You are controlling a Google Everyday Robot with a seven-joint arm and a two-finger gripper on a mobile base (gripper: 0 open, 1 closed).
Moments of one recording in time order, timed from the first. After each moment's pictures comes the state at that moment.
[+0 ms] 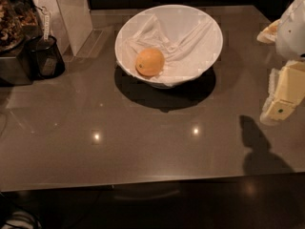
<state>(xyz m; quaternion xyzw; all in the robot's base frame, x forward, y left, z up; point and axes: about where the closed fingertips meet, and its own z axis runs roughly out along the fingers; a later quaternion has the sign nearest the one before) 0.438 -0.217 0.976 -0.60 0.78 -0.03 0.16</state>
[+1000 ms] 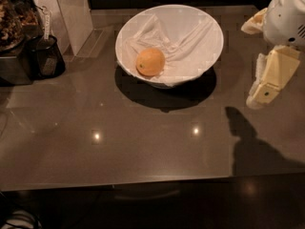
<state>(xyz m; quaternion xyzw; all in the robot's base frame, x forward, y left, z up) 0.465 -0.195 0.984 -0.62 0.76 0.01 0.20</state>
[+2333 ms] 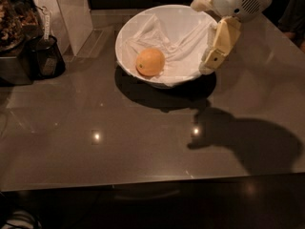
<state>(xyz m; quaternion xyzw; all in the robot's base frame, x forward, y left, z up) 0.544 -0.107 1.001 -0.68 0.67 0.10 0.28</state>
